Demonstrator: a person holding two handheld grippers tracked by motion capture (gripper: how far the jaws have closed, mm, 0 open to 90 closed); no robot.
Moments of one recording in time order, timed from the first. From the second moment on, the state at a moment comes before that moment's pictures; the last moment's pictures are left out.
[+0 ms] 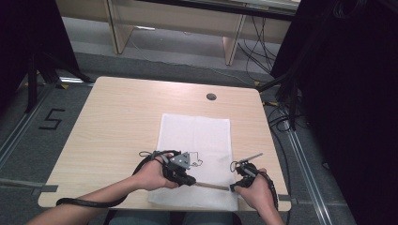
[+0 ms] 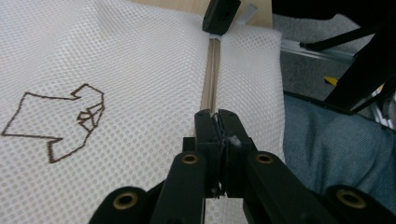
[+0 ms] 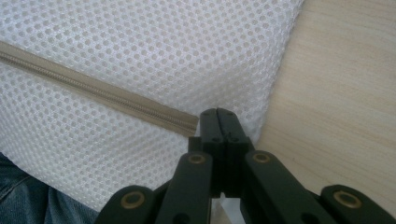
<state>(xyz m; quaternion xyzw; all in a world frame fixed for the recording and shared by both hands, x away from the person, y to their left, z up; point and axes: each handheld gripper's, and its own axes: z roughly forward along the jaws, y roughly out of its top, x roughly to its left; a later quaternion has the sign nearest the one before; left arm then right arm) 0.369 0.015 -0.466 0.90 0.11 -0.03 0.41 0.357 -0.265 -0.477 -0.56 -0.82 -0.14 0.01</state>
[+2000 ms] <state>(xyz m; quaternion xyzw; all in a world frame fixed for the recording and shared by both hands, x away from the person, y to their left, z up) 0.374 0.050 -0.462 0.90 0.14 -0.03 0.41 0.356 -0.262 -0.477 -0.58 -0.80 -0.15 0.01</state>
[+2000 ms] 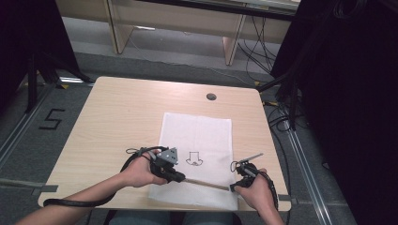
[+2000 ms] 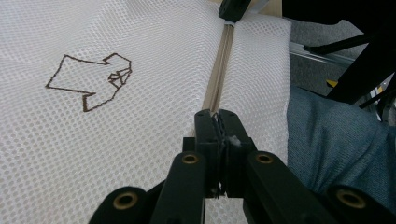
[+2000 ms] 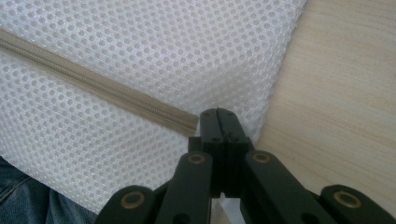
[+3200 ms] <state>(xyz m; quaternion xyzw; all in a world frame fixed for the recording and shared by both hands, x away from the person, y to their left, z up) 0.377 0.068 -0.462 0.90 0.16 -0.03 0.40 0.357 -0.263 -0.478 -0.57 -0.81 -0.16 0.01</state>
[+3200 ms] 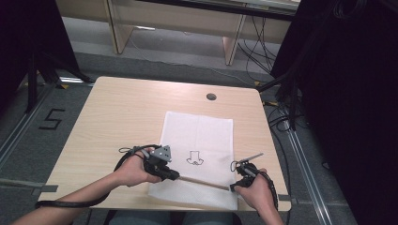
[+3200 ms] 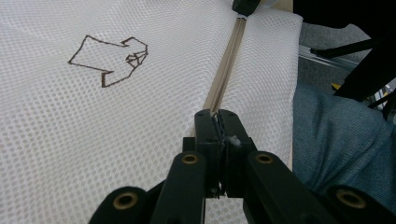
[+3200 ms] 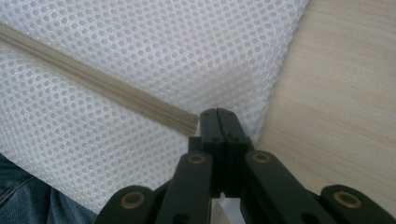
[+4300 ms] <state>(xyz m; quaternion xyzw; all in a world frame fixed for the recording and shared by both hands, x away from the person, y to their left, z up) 0.378 0.088 -0.467 0.89 0.18 -0.03 0.41 0.356 -0.263 -0.477 -0.58 -0.80 -0.16 0.02</state>
